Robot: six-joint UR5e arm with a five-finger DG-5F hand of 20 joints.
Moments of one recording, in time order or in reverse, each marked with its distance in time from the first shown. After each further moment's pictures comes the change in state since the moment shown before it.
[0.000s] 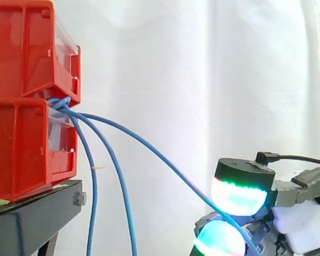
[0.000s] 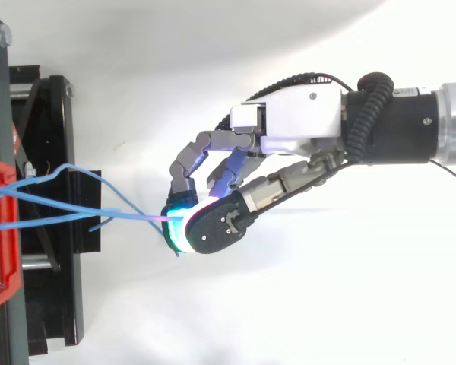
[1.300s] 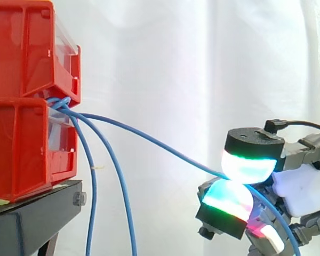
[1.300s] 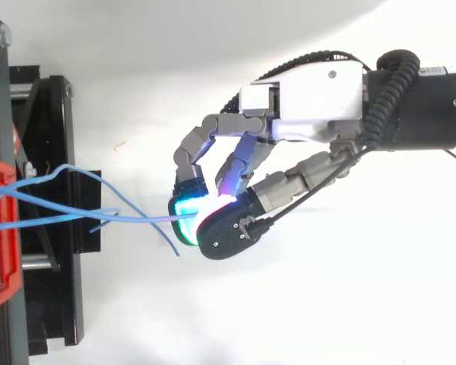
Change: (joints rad) arm -0.016 0.045 0.002 -0.011 -0.013 -0.019
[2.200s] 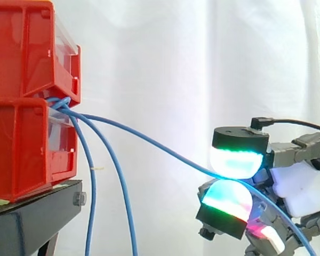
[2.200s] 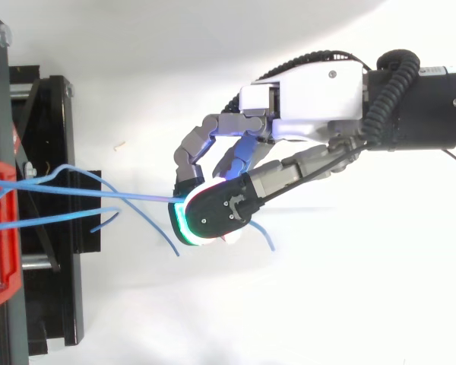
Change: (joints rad) arm 0.000 0.000 -0.001 0.000 0.000 -0.003
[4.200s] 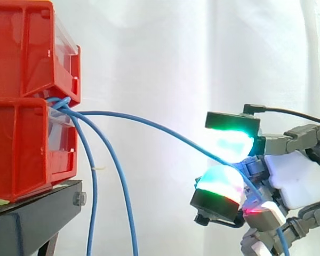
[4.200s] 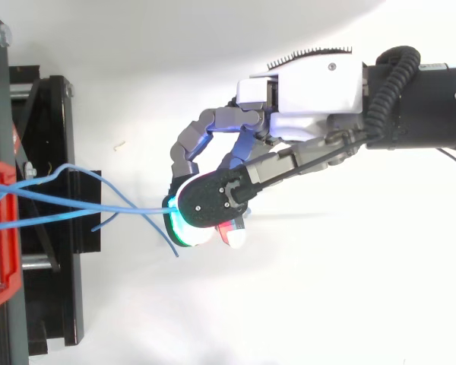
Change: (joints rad) arm -0.001 0.001 0.014 -0.001 0.000 0.085
